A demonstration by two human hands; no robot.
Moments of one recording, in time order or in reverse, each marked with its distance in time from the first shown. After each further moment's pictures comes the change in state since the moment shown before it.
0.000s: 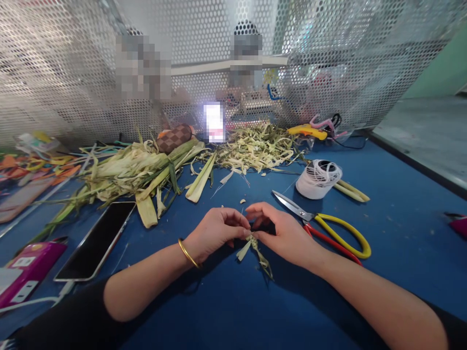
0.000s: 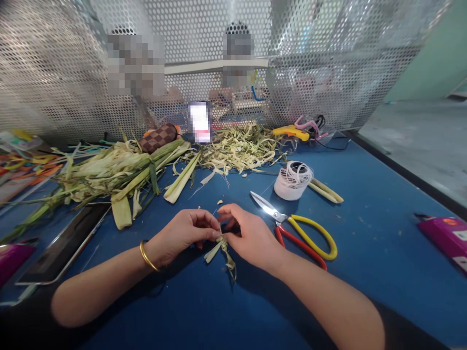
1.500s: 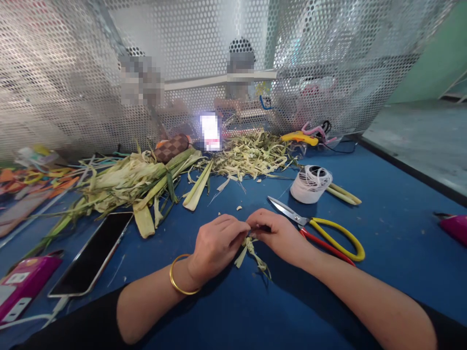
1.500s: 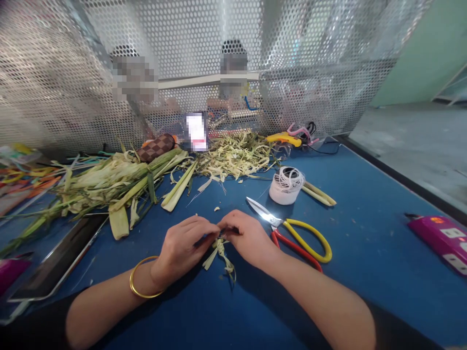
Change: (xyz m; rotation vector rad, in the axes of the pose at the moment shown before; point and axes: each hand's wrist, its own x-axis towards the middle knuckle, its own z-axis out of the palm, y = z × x) left_hand 0.004 -0.024 0.006 0.863 0.398 1.140; right_hand 0.008 0.018 -0.002 0.042 0.033 -0.038
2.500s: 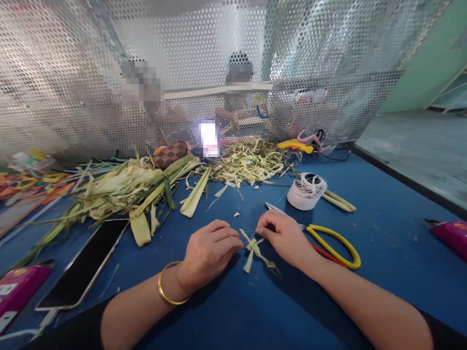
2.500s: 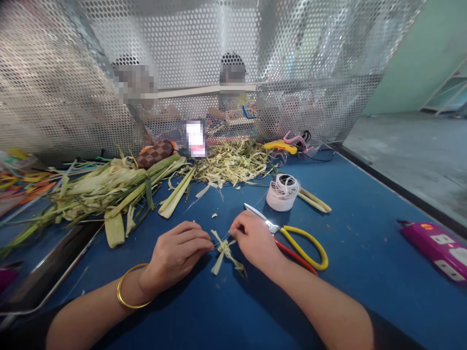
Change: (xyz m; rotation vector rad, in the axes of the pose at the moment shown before) left_hand -0.001 -0.005 -0.012 0.051 -0.078 0.125; right_hand 0.000 -0.003 -0.010 -0.241 0.193 0.113
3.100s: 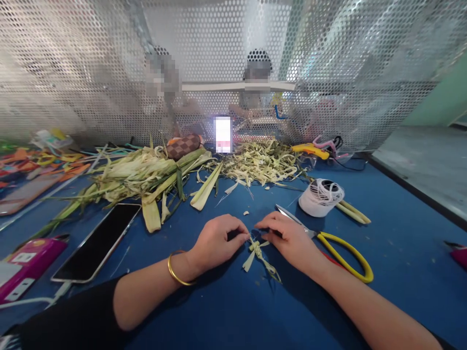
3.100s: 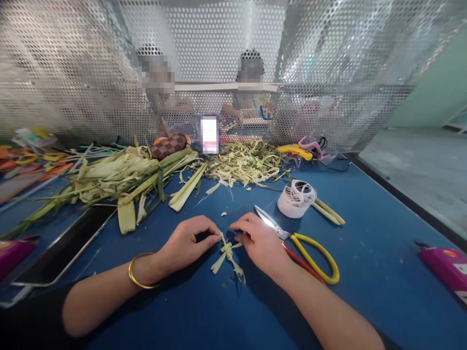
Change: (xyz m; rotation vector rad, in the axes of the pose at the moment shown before) left_hand 0.002 -0.006 0.003 -0.327 -0.096 -0.515; right_hand 0.001 0.007 0.001 -0.075 -0.127 -0.157
